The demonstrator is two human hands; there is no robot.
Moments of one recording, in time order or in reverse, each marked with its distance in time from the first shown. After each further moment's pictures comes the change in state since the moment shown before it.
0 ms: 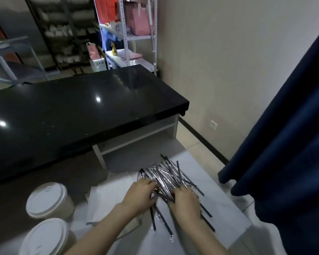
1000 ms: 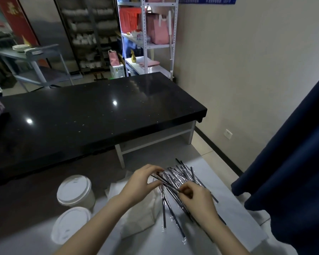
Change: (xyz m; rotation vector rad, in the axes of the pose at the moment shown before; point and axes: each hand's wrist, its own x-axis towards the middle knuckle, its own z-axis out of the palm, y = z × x) left_hand -0.032 -0.026 -0.061 -0.450 0.316 -0.007; right_hand -0.009 -0.019 -0.045 0.551 0.040 -0.044
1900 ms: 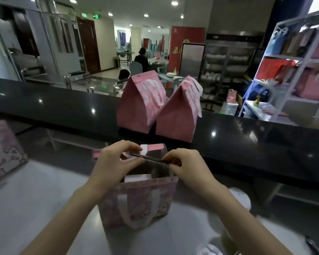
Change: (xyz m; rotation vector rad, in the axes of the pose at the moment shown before) left_hand -0.406 -0.059 -0.366 0.244 0.893 -0.322; right_hand -0.149 -0.441 0.204 -0.095 -0.434 -1.020
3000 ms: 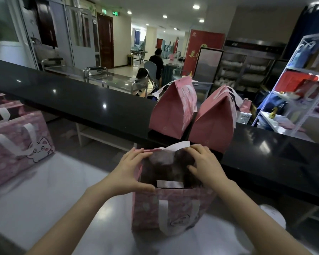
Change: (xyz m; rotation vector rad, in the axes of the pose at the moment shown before) left_hand -0.018 -0.118 -0.045 0.093 -0.395 -0.186; right_hand 0.076 0.006 0.071 -0.484 -0.020 -0.050
